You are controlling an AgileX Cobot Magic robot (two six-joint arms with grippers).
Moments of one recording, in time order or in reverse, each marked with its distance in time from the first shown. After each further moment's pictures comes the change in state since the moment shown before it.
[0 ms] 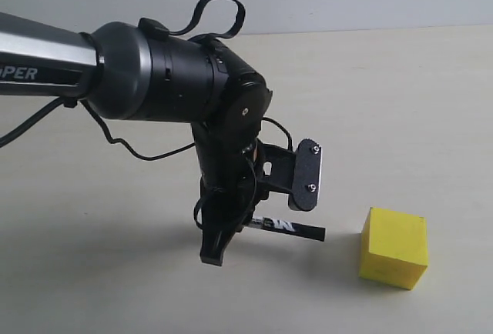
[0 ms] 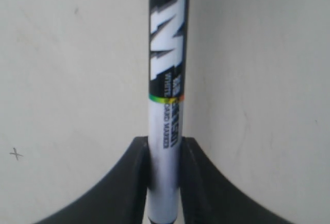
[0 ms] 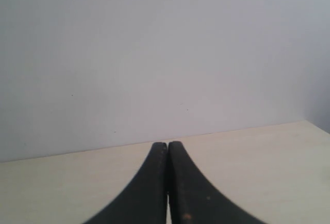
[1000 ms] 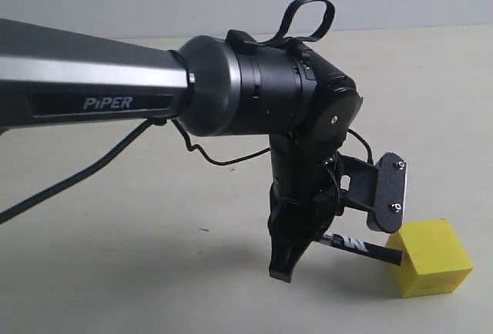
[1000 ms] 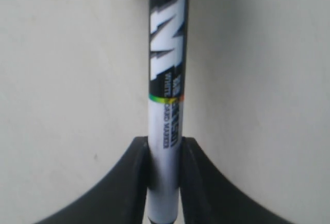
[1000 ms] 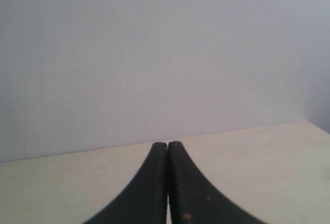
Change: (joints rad) left arm -0.122 0.118 -0.242 -0.059 0.084 0.039; right arm 0.000 0.000 0.000 0.000 0.000 0.000
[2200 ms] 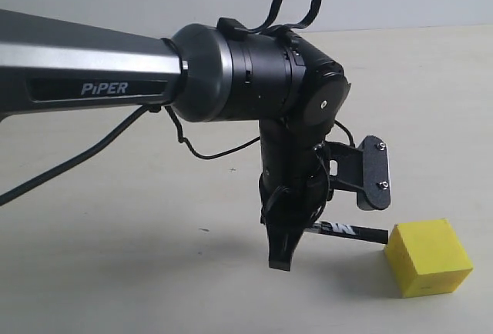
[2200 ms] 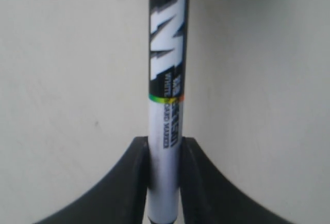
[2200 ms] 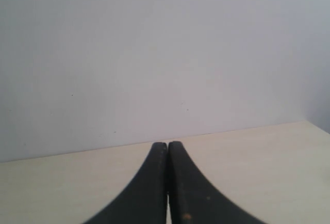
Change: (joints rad) left arm 0.032 0.003 -0.016 -0.001 0.040 -0.105; right arm 0.000 0.000 0.000 0.000 0.000 0.000
